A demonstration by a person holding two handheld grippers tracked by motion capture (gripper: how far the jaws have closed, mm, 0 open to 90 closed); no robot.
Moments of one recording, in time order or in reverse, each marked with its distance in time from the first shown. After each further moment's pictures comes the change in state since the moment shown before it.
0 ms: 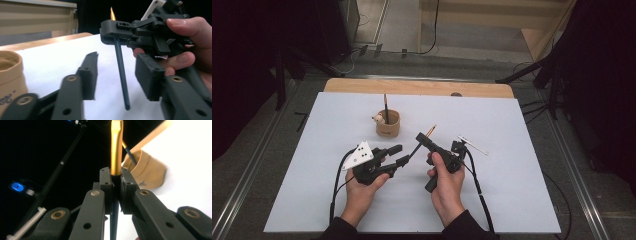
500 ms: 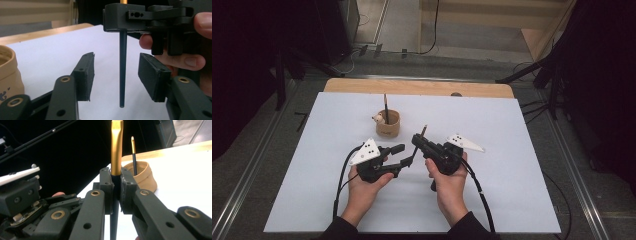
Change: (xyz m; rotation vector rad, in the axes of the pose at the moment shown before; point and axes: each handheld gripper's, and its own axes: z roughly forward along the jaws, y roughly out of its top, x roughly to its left) left arm -0.004 0.007 0.011 0.099 0.024 0.007; right arm 0.022 -0.002 0.001 0.052 -0.040 -0.464
